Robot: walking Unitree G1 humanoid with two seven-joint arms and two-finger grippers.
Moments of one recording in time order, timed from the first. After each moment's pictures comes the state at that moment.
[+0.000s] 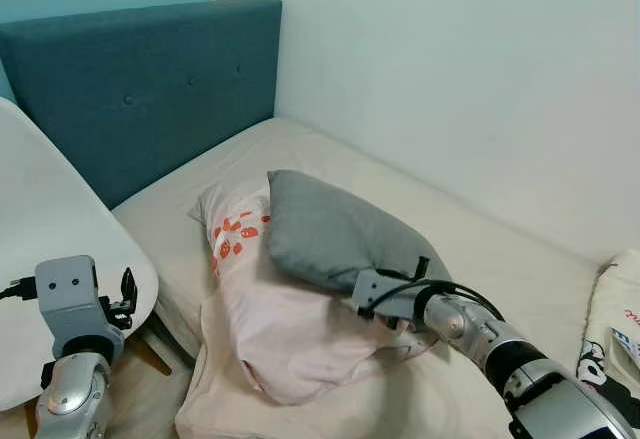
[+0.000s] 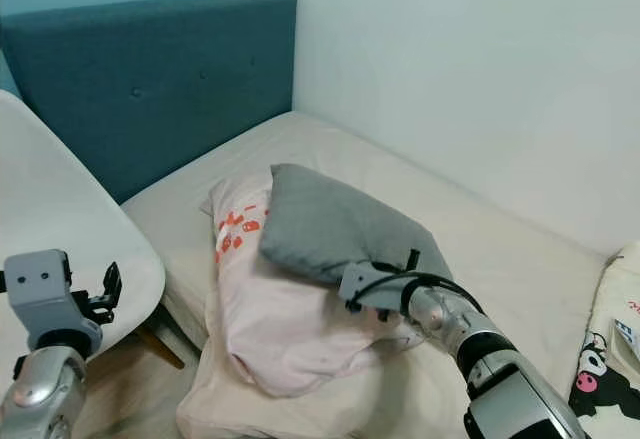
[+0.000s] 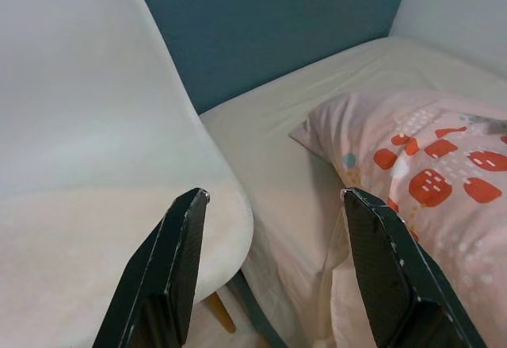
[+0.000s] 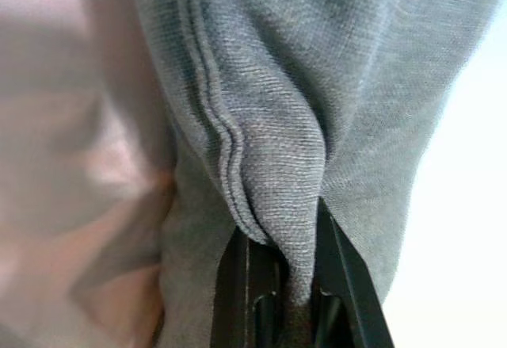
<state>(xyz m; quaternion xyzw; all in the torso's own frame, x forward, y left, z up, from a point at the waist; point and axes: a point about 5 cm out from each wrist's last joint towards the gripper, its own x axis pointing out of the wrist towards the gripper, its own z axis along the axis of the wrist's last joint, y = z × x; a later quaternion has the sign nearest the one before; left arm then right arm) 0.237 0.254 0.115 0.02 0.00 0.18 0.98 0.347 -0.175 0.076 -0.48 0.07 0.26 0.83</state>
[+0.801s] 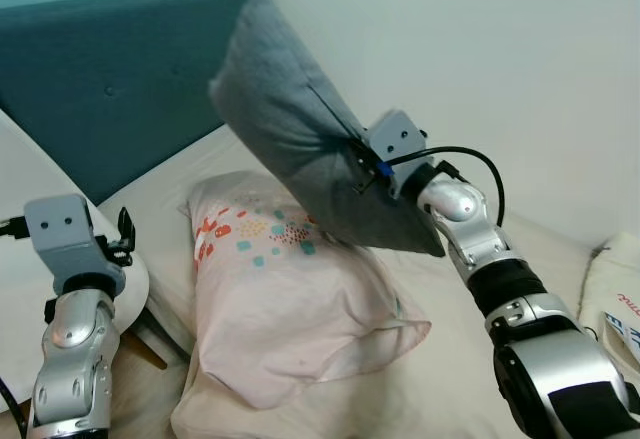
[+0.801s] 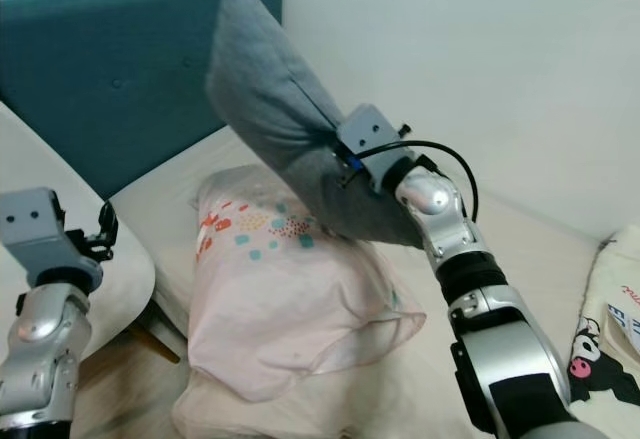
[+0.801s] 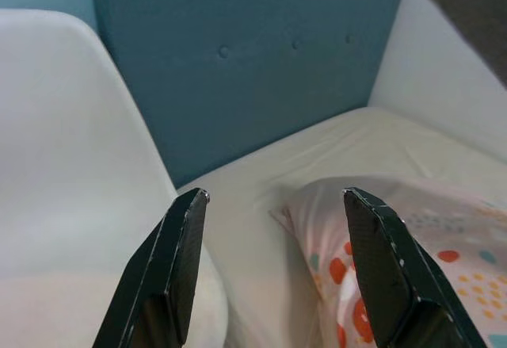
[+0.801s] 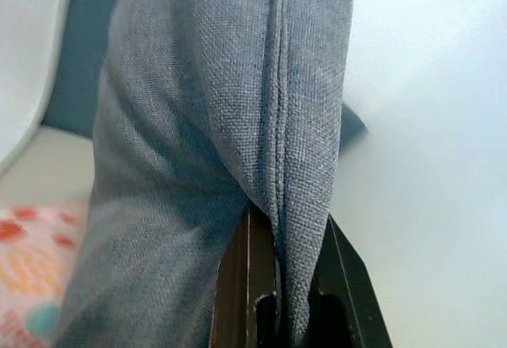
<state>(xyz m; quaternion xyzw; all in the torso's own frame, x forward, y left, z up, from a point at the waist) 0.279 0.249 0.170 0.01 -0.10 0.18 0.98 0.382 -0.118 0.250 -0.28 -0.22 0.30 0.88</state>
